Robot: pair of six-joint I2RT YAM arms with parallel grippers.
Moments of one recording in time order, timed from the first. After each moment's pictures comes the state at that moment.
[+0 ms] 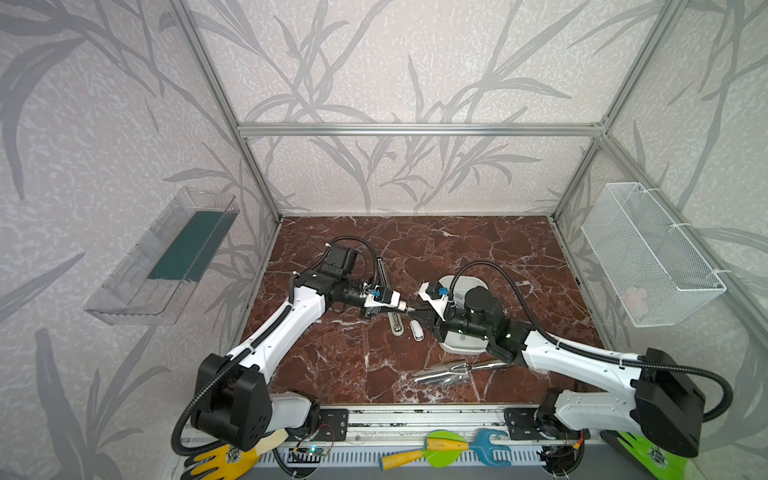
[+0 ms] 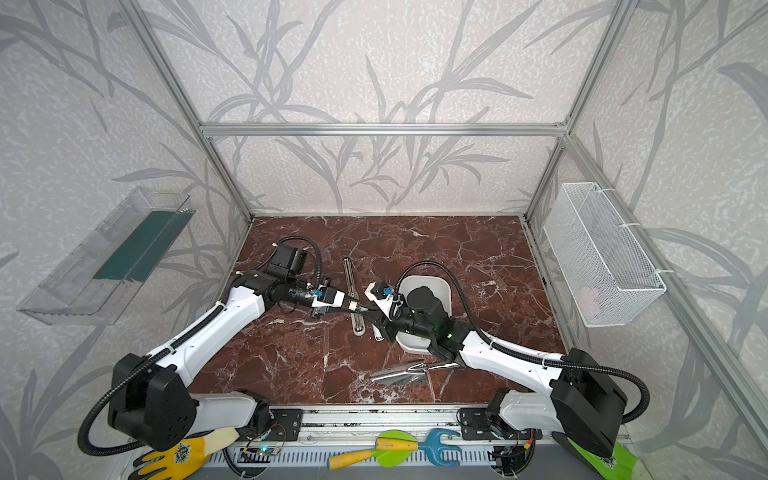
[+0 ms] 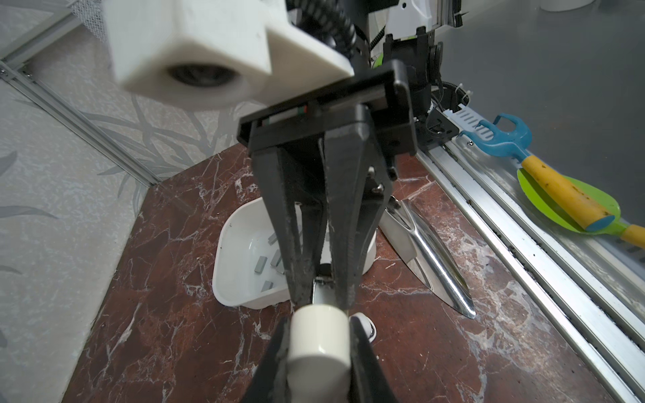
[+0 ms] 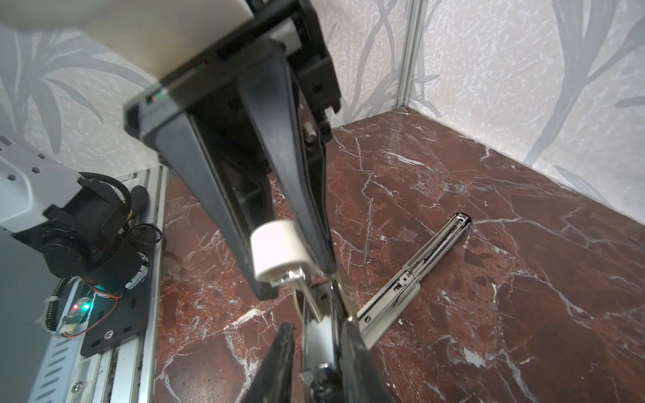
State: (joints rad) left arm -0.32 1.31 1.01 -0.67 1.12 1.34; right arm 0.88 1.25 0.65 0.31 -0.28 0.02
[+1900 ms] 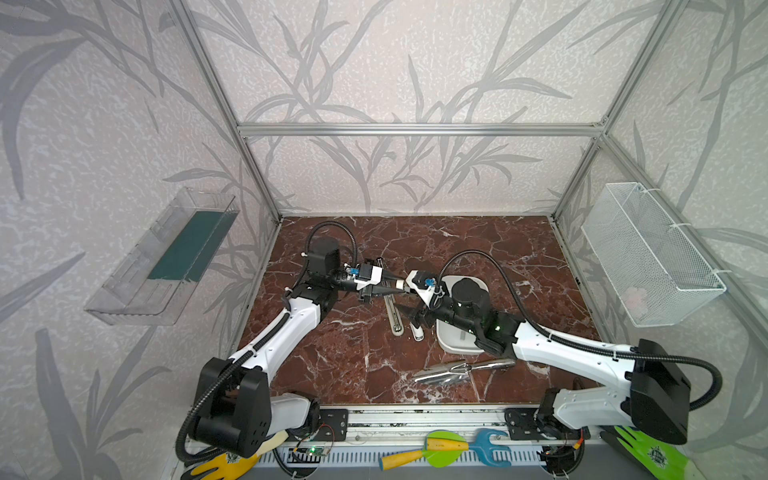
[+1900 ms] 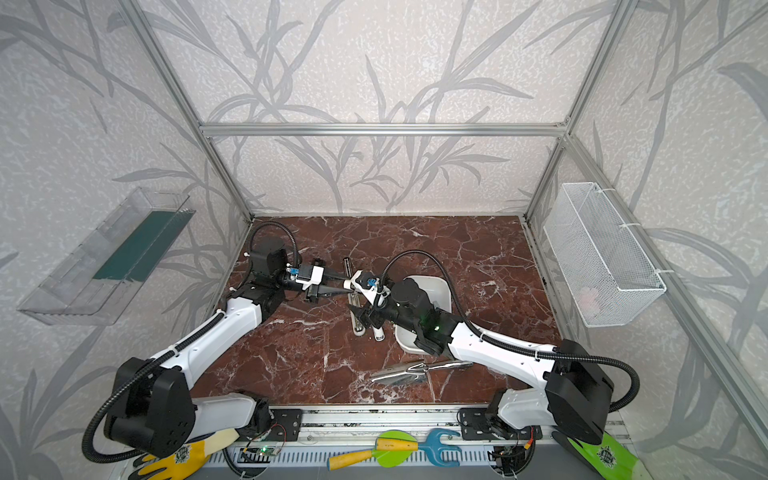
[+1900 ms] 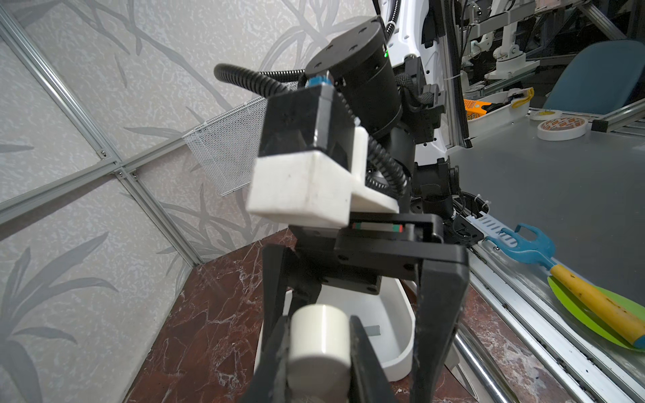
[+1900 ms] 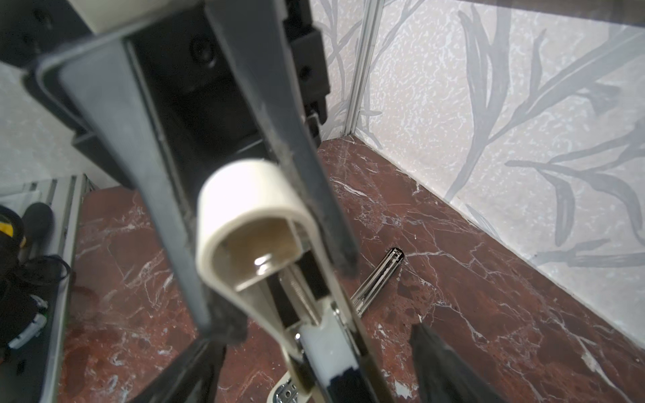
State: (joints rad) left arm -0.26 1.29 0.85 0.24 1.43 0.59; right arm 0.95 1.33 0.83 0.26 -0.04 -0.12
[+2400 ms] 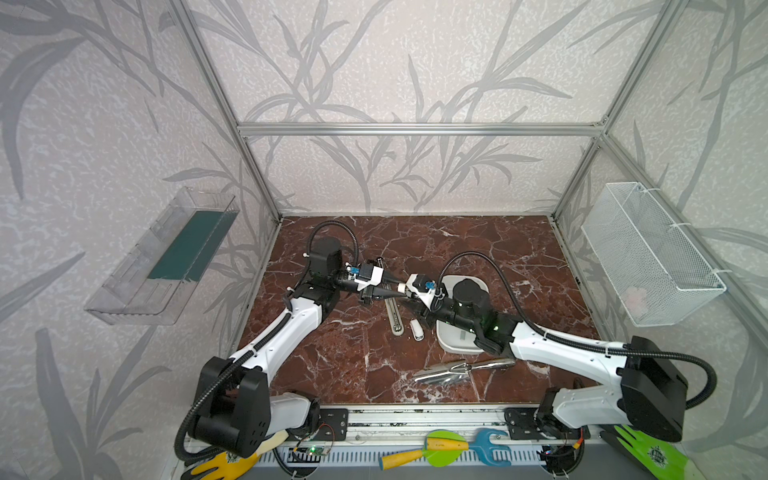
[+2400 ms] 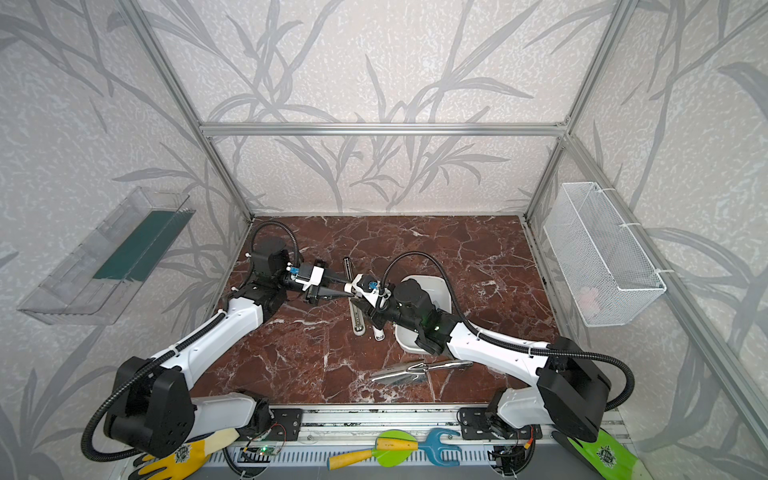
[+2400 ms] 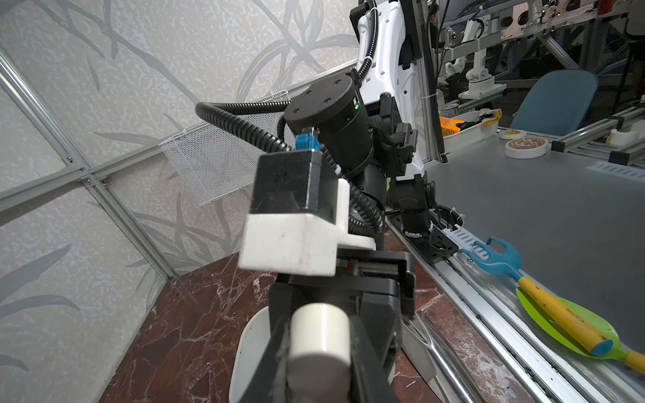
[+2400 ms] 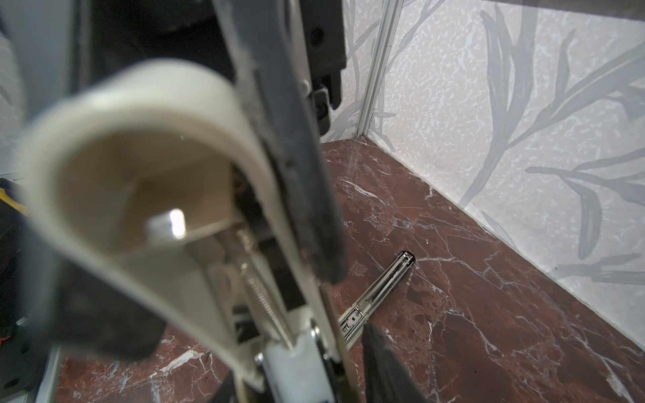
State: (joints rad) left arm -0.28 1.29 0.85 0.27 1.48 0.53; right arm 0.93 1.35 0.77 0.35 -0.13 -0.13
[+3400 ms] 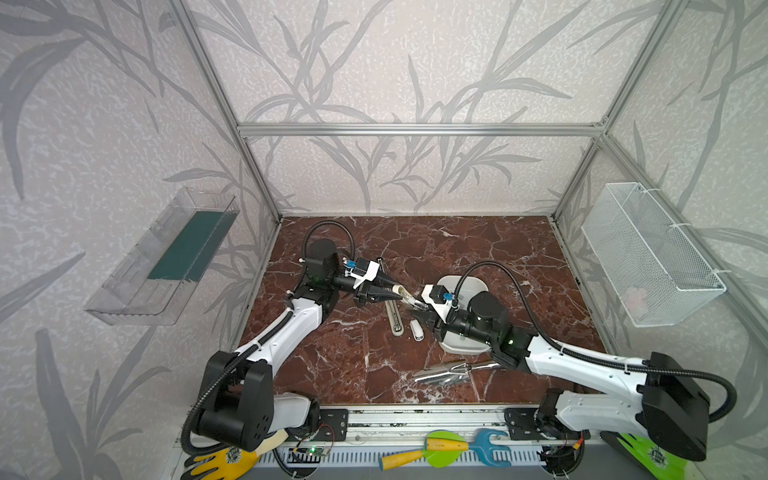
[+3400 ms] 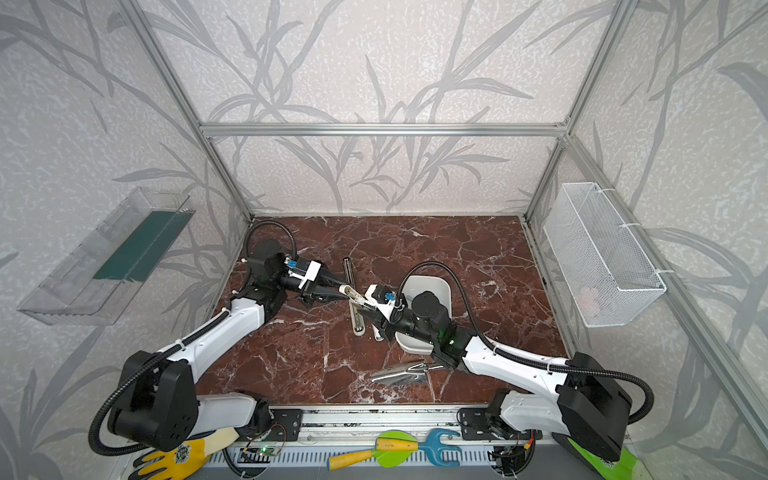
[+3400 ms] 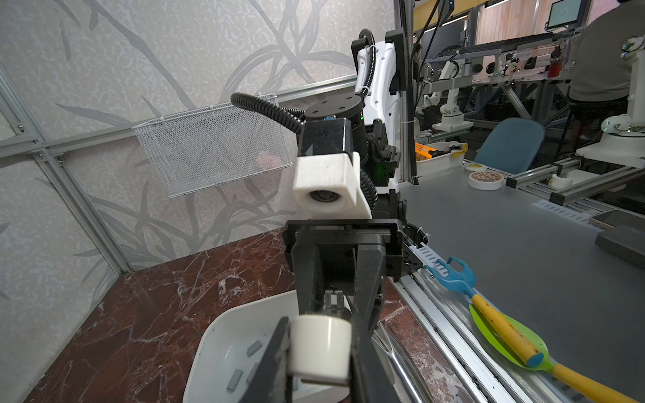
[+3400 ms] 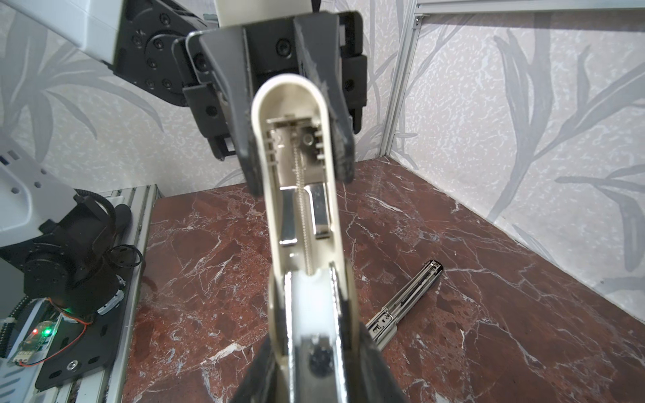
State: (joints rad) left arm -0.23 1.32 0.81 0.48 1.56 0.25; right arm 0.92 1.21 0.62 0.45 -0.22 -0.05
